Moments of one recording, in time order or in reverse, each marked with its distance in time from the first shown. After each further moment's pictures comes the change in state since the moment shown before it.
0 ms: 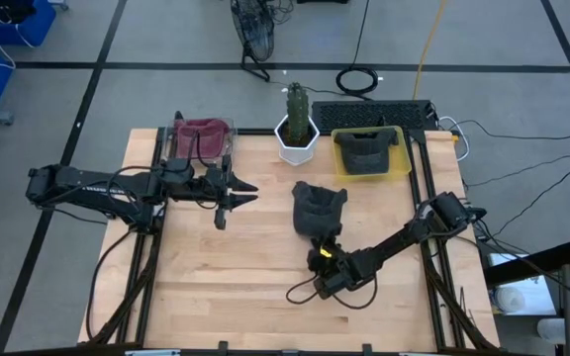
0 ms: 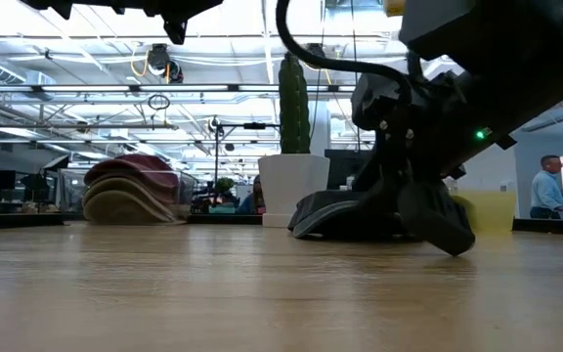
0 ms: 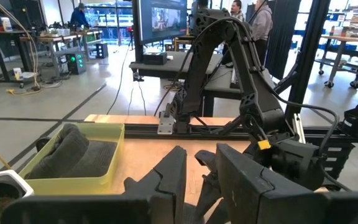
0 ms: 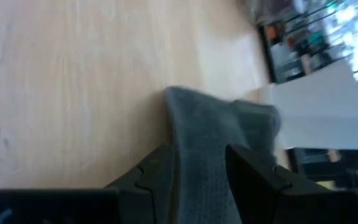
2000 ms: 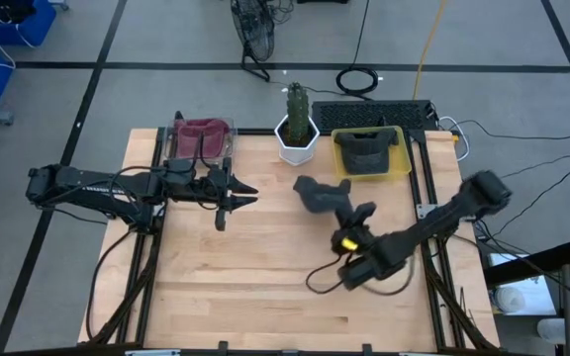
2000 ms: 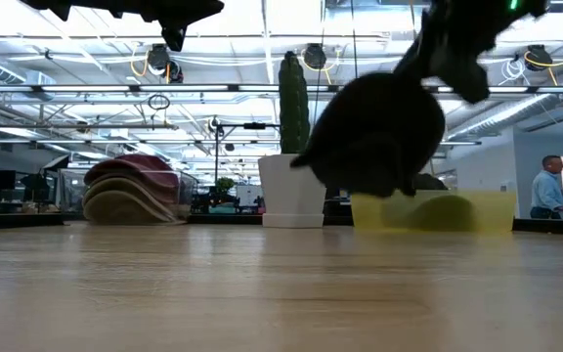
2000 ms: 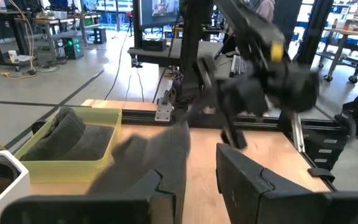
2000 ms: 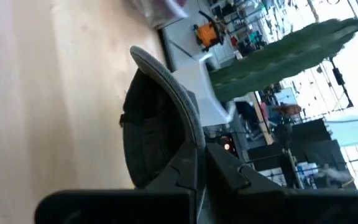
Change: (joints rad) left arm -0.002 0.000 0.000 -0.053 0.001 -0.032; right arm 0.031 -0.364 0.056 -0.541 0.258 0.136
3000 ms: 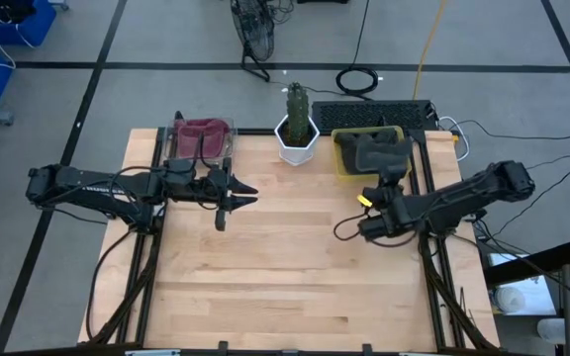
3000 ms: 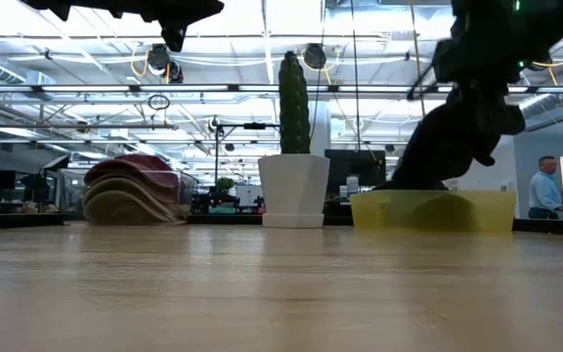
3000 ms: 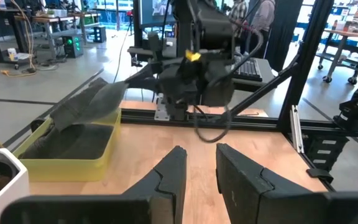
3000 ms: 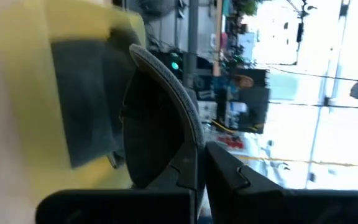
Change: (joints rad) left arm 0.000 0.000 0.000 -0.002 0.000 -0.011; right arm -0.290 -0.293 -0.220 -0.492 0.021 -0.043
